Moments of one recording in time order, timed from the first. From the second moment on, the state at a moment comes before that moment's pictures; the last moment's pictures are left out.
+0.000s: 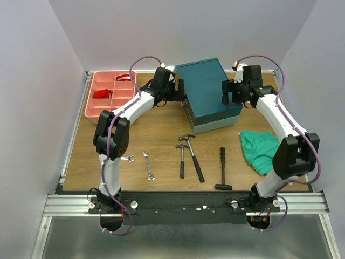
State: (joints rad) left arm -0.45 2.04 1.66 -0.27 0.11 -0.35; right arm 0.17 1.64 1.44 -0.55 -0.04 -0.04
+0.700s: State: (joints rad) left arm -0.40 1.76 1.37 -0.31 -0.13 -0.22; right arm 0.17 1.64 1.44 -0.54 -0.04 -0.04
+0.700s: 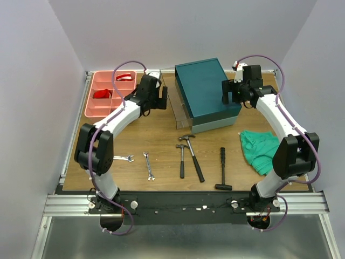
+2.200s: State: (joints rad) left arm -0.35 0.97 0.74 -0.42 0.32 0.39; right arm 0.46 1.05 1.00 -0.82 -0.30 -0.62
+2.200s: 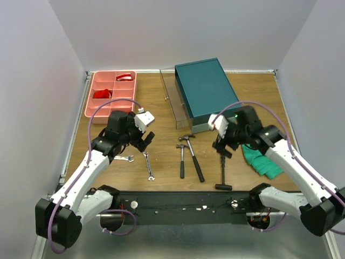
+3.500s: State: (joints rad) left arm 0.11 0.79 0.78 -0.44 0.27 0.21; right arm 0.59 1.20 0.56 -1.04 -0.46 -1.98
